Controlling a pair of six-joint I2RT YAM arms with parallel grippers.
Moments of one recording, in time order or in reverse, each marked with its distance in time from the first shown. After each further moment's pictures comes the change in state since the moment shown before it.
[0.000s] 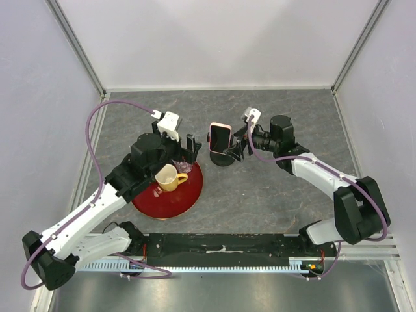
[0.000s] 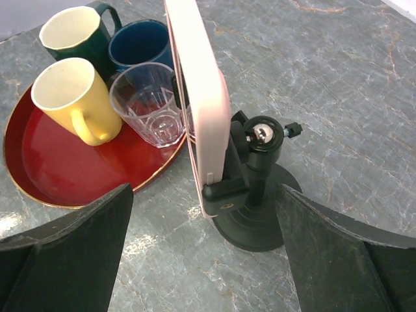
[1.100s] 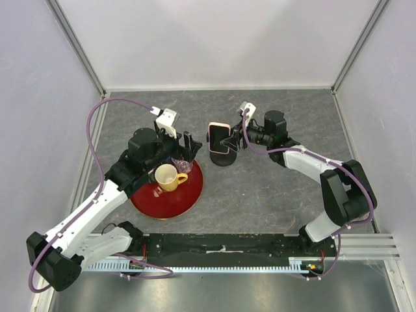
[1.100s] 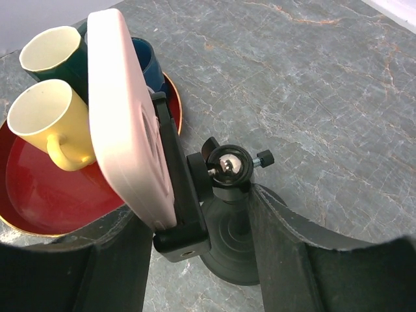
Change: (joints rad) left arm 0.127 0.025 -0.014 0.031 0.224 -0.034; right arm 0.001 0.172 0.078 0.128 -0.002 0.050
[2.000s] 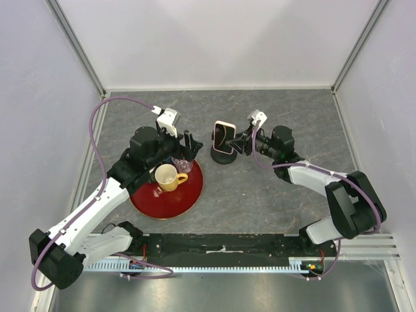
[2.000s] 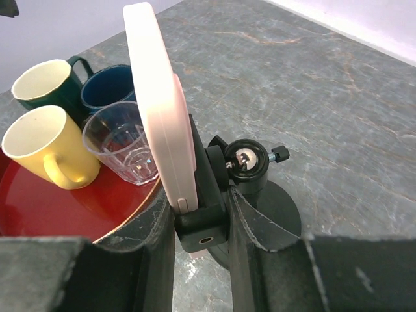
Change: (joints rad) left arm 0.026 0.029 -0.006 0.016 0.050 -0.027; right arm 0.009 -0.093 -0.205 0.273 0.127 0.120
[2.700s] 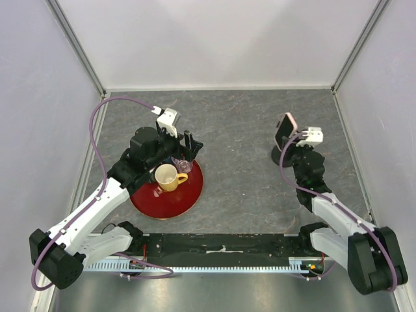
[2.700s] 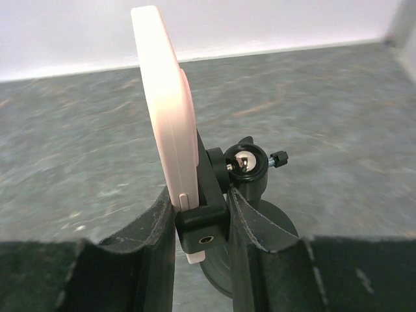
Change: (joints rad) left arm 0.000 0.000 -0.006 0.006 0.001 -0.004; right arm -0.169 -0.443 -0.356 -0.014 0.738 0.057
